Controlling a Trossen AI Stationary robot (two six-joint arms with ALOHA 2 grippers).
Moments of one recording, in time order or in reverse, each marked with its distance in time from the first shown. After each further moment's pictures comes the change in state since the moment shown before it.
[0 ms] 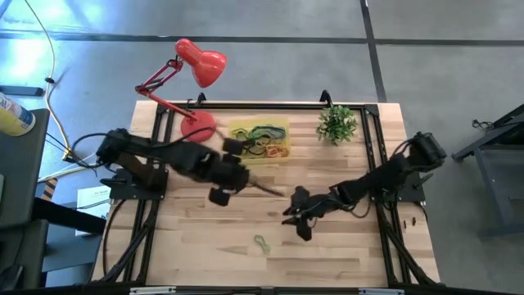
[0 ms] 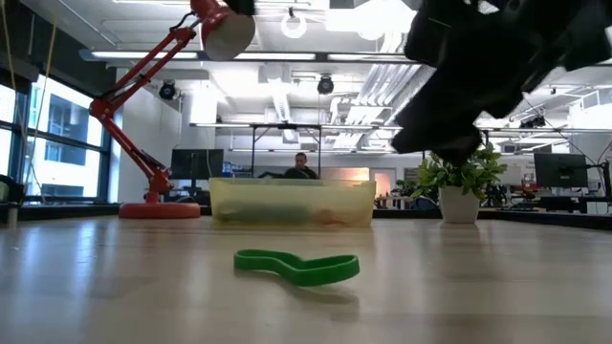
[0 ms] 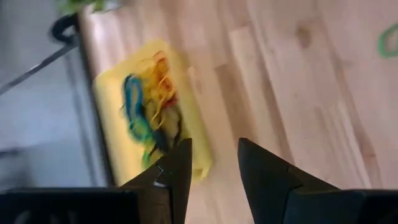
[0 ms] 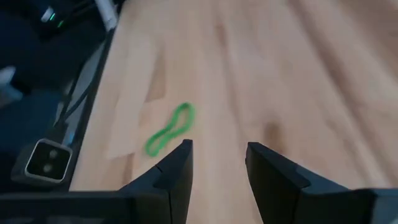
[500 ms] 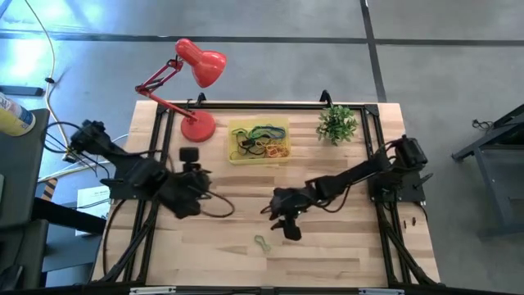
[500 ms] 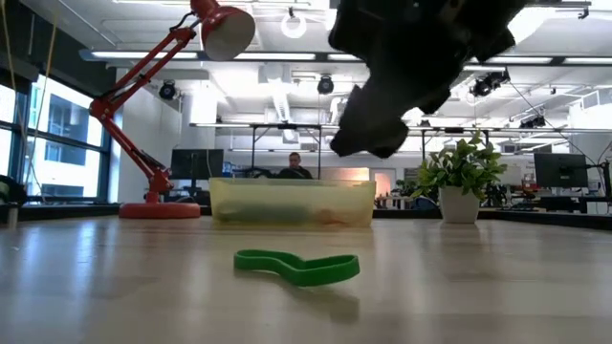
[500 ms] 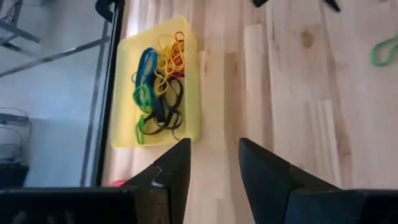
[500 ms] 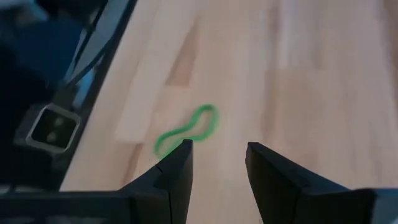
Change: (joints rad) left arm -0.306 -0.339 -0.373 -0.004 -0.262 -0.503; right arm -0.115 0.179 0.317 -0.279 -0.322 -0.277
